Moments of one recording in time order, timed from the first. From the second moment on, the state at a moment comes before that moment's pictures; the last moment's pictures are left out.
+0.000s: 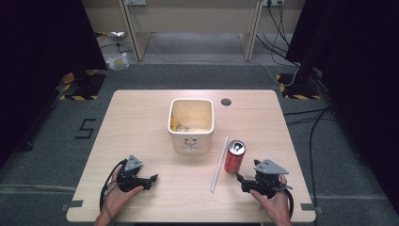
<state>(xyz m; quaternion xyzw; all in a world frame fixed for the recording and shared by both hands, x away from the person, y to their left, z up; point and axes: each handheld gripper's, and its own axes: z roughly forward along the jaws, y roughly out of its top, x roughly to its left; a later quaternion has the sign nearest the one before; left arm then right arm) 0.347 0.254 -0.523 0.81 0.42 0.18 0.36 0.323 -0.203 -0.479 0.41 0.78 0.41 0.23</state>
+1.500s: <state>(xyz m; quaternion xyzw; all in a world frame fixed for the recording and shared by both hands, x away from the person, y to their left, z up) 0.347 0.254 -0.523 0.81 0.42 0.18 0.36 0.361 -0.177 -0.483 0.39 0.79 0.43 0.20</state>
